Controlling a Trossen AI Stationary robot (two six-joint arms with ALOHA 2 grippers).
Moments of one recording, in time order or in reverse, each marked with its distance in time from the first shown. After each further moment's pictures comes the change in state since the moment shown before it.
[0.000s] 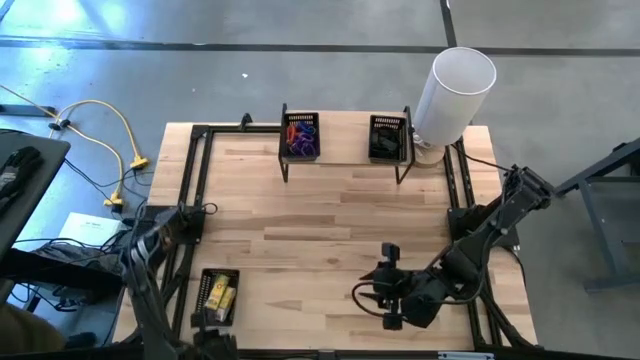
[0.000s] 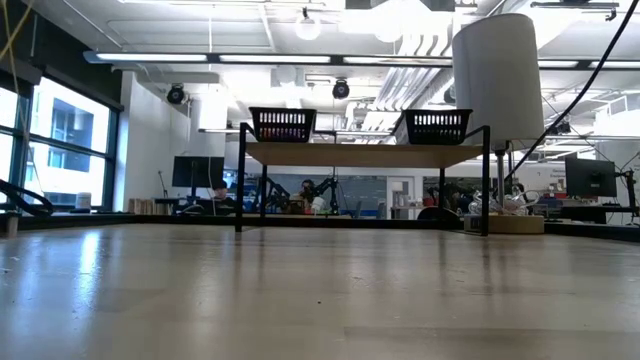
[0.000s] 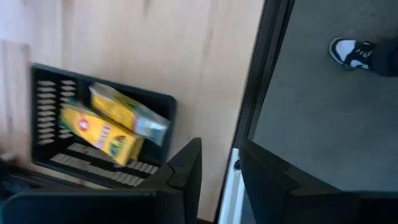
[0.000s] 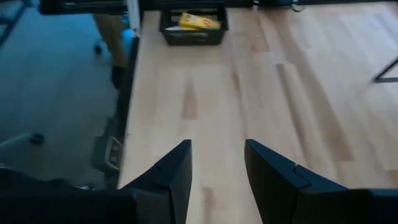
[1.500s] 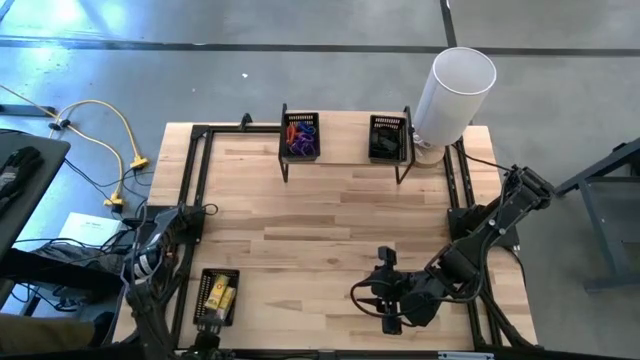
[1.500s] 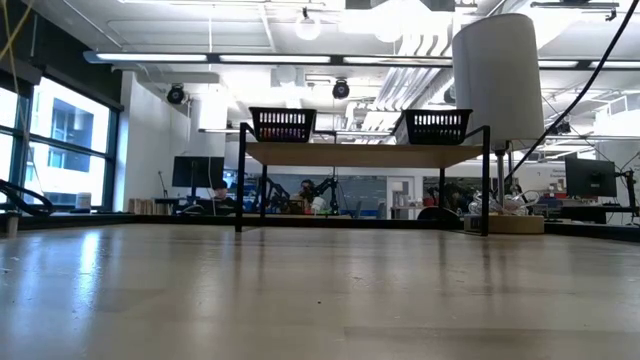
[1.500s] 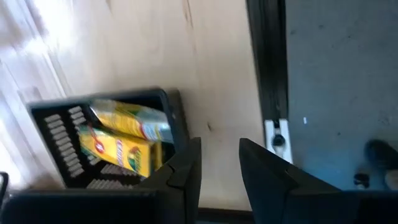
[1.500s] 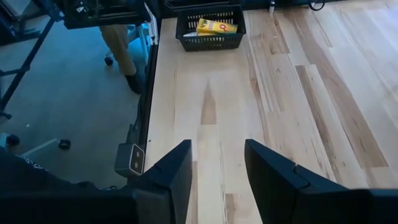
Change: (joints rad) left arm -0.046 0.104 -0.015 -0.031 0.031 0.327; right arm -0.009 0.000 -0.016 0.084 -0.060 0.012
